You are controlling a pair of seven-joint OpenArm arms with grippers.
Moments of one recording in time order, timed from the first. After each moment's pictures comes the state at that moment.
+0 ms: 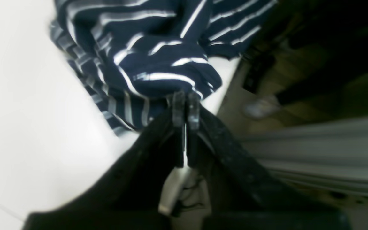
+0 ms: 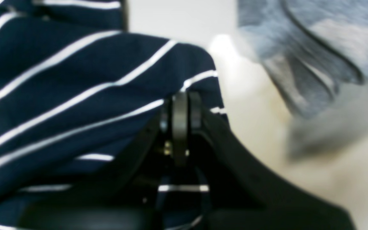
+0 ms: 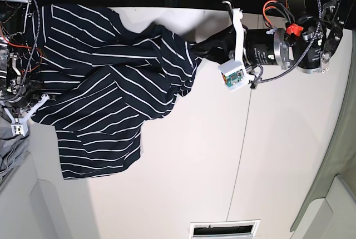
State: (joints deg) left arm 12.5 -30.7 14.2 113.2 -47.3 -38.0 52.9; right arm 12.9 22.4 9.2 56.8 5.0 14.1 -32.1
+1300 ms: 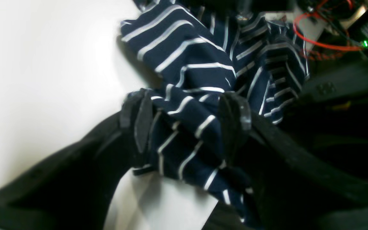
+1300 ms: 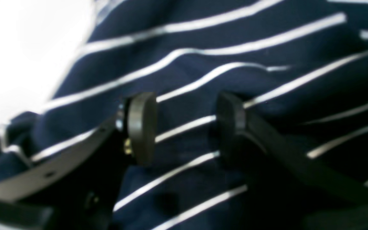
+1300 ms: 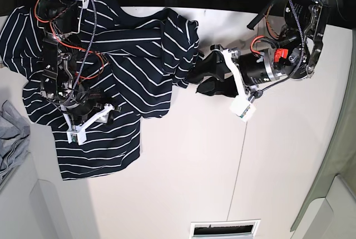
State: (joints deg) left arm 5.8 -17.9 8.6 92.5 -47.2 -36.1 47.3; right arm 12.8 2.3 10.9 59.8 9.7 17.0 -32.9
